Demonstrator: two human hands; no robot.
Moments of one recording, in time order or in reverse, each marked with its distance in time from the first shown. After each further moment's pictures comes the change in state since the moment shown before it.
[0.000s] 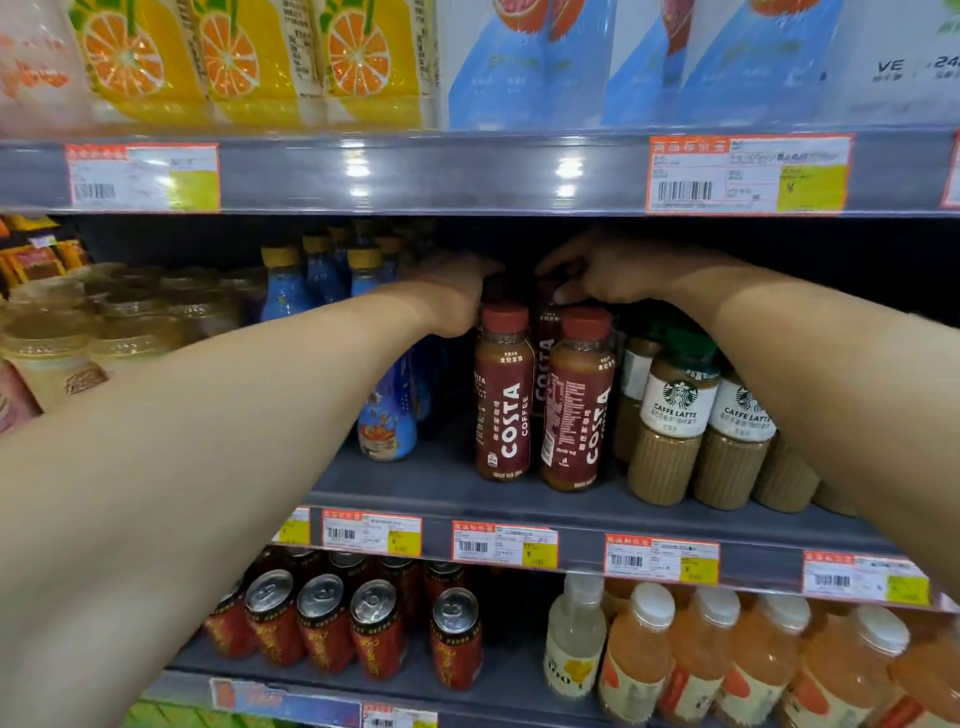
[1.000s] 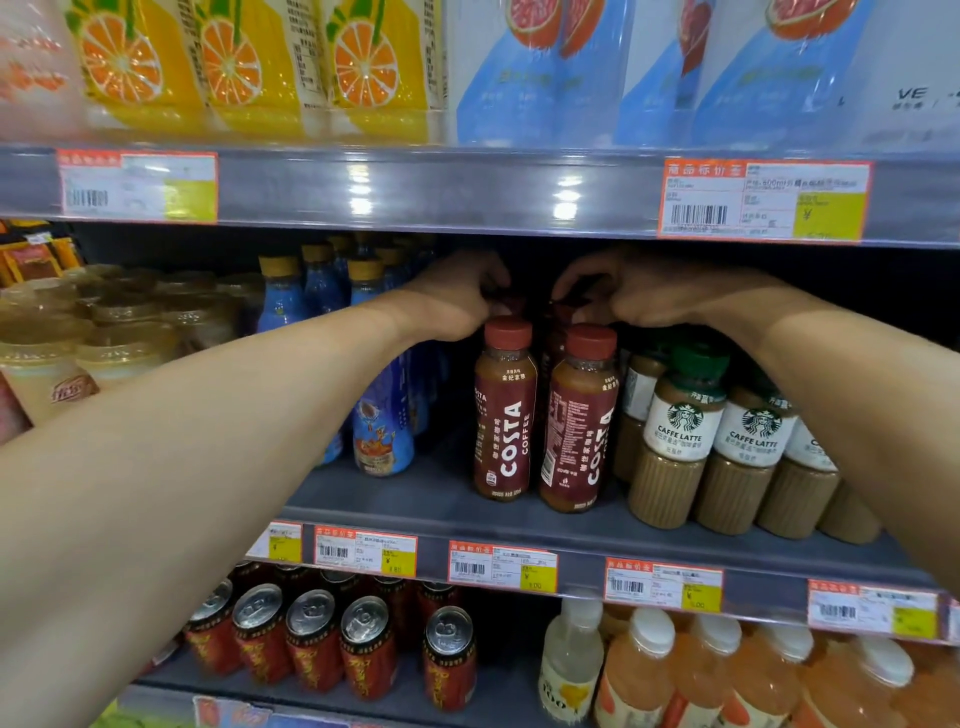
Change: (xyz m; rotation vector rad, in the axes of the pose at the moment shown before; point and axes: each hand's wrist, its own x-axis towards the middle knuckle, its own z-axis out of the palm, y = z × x) left_hand 0.009 -0.006 0.005 -0.410 0.126 -0.003; right_hand -0.020 0.007 -0.006 0.102 -0.026 -0.077
